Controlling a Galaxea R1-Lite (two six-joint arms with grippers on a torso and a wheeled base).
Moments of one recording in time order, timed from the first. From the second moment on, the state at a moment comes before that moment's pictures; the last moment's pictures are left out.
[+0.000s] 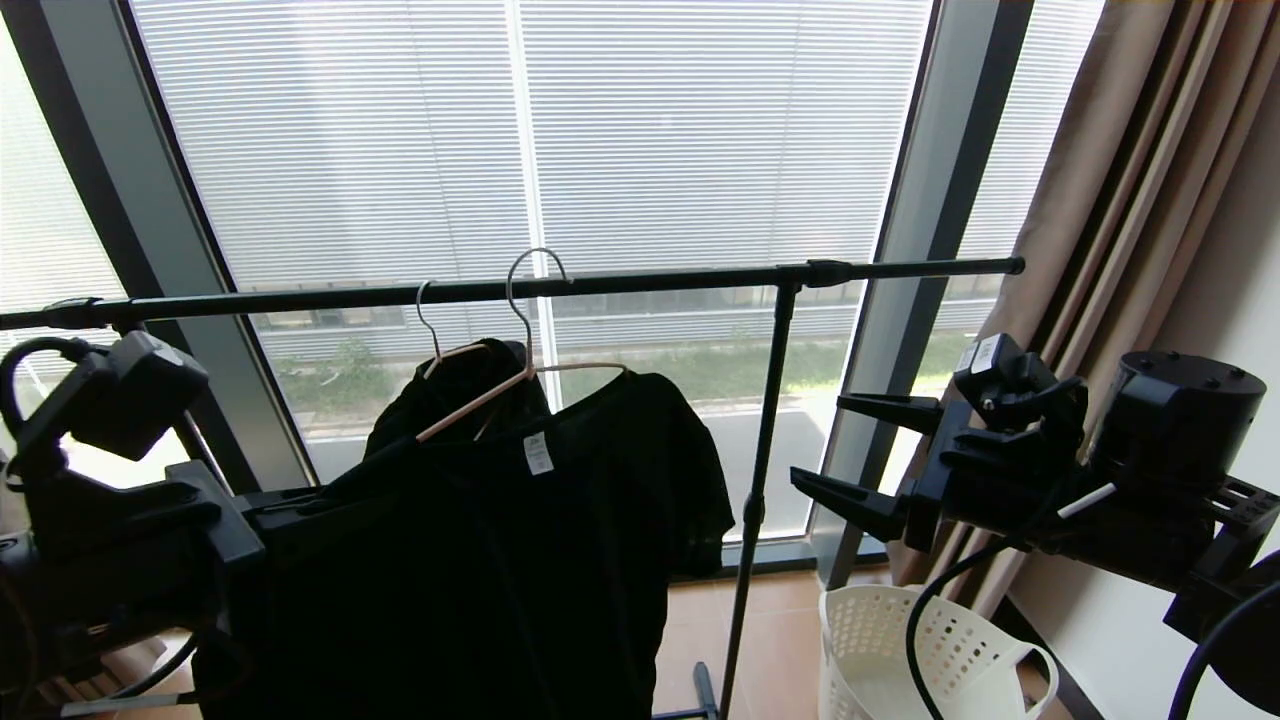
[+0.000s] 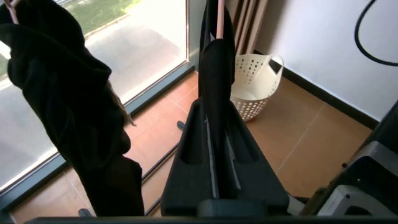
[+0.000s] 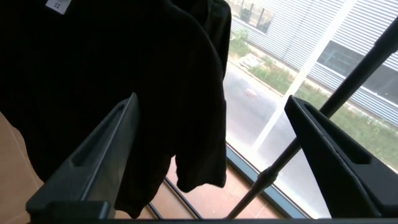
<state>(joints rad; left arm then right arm) -0.28 1.20 -0.53 -0.33 -0.38 0.08 0.34 1.71 -0.53 -1.01 0.53 -0.16</state>
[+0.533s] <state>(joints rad) -0.29 1.54 -0.65 -0.59 -0.29 -0.03 0.34 1.72 -0.53 -1.00 0.52 -0.16</state>
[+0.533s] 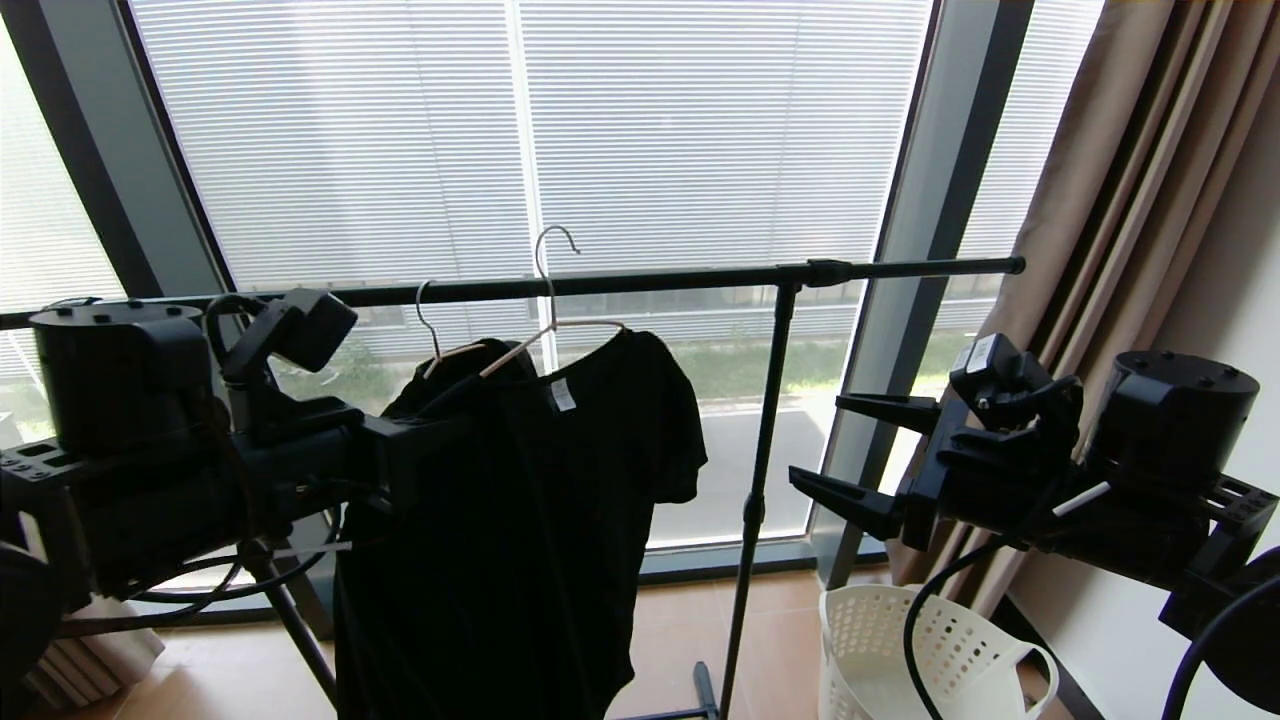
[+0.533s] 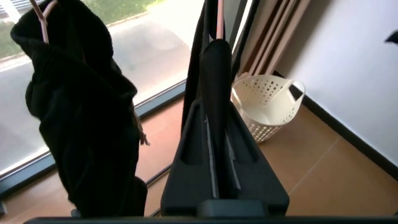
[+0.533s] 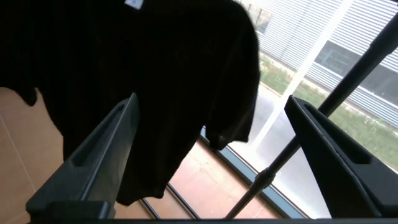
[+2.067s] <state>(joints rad) -0.31 1.63 -0.47 -0.87 -0.20 -0.02 0.34 1.60 -0.41 -1.00 0.49 -0.17</state>
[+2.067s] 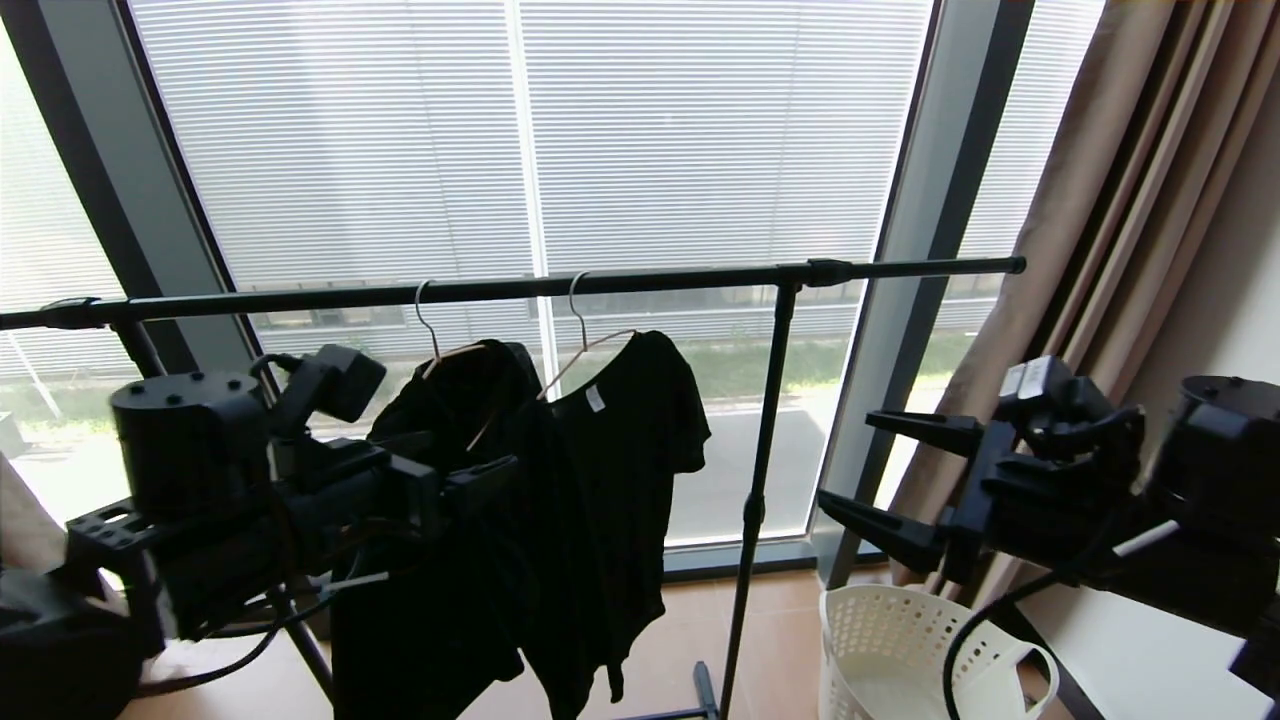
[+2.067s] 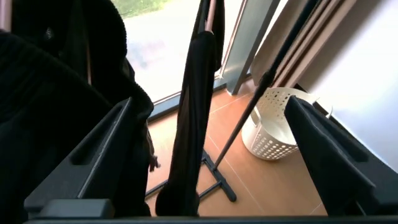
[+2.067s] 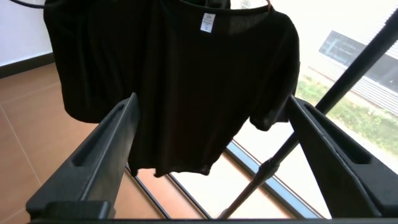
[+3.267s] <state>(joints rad) -0.04 0.16 -0.07 0.14 -0.06 0.12 -0.01 0.04 -0.08 0.14 0.12 -0.12</state>
